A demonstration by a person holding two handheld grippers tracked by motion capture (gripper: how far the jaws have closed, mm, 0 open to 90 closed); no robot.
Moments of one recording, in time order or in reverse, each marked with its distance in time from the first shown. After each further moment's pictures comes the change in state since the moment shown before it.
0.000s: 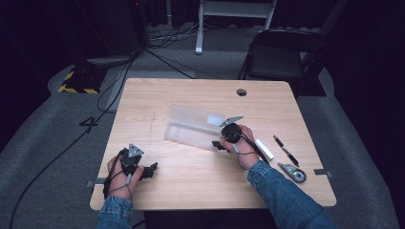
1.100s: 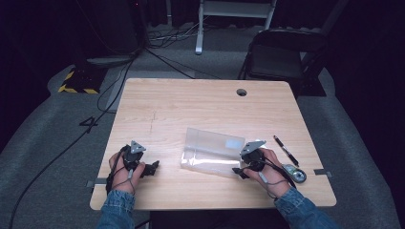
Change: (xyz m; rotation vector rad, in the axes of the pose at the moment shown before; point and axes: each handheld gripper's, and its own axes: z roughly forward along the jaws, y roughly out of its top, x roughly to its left) left arm 0.004 0.009 0.009 0.021 -0.007 0.009; right arm 0.020 -0.084 -0.076 0.085 0.043 -0.153
